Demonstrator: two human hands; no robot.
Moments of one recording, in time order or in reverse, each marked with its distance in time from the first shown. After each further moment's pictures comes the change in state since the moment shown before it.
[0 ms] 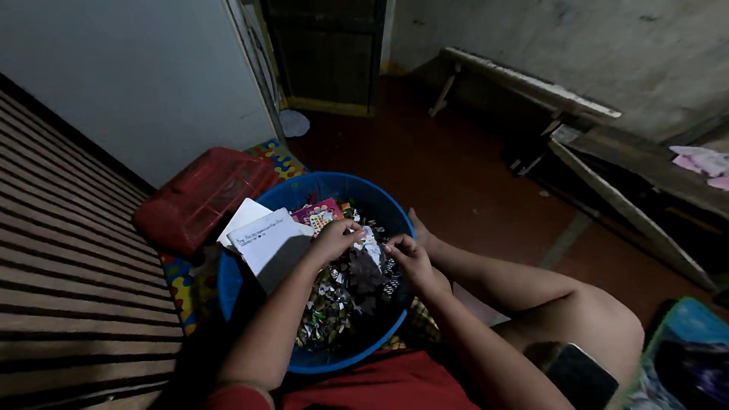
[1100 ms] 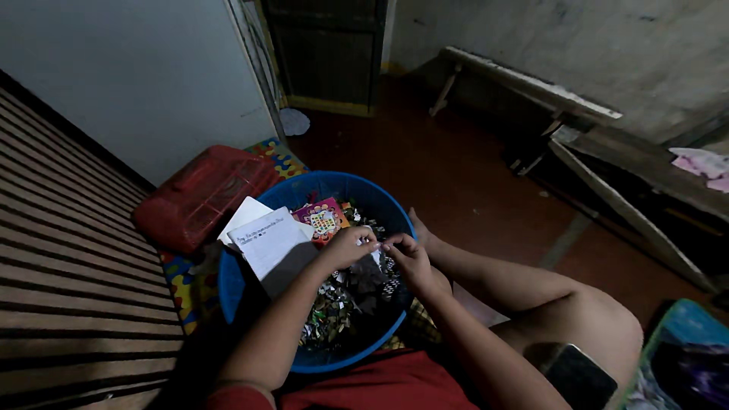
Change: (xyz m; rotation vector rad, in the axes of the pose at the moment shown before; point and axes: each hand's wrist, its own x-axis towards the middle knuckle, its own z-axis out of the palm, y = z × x) left_hand -0.004 0.007 0.013 0.199 -0.121 0.230; right_hand 0.000 0.004 0.002 -0.039 0.023 -0.058
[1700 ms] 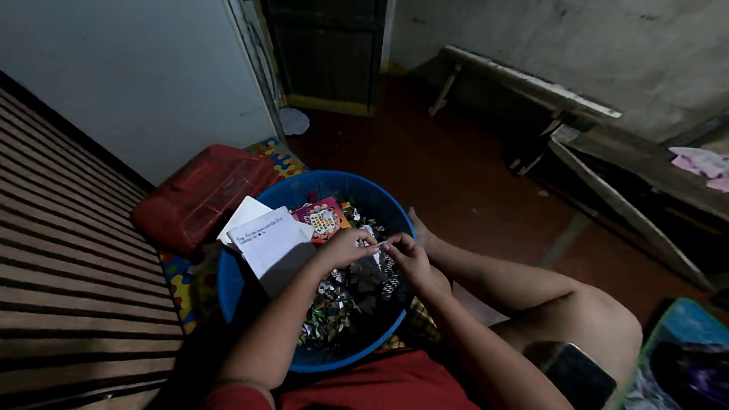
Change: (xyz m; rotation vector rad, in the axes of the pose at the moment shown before) left_hand -0.001 0.001 -0.005 0.012 -0.093 -0.055; right_hand 0.000 -0.004 0.001 -0.045 -0.021 0.069
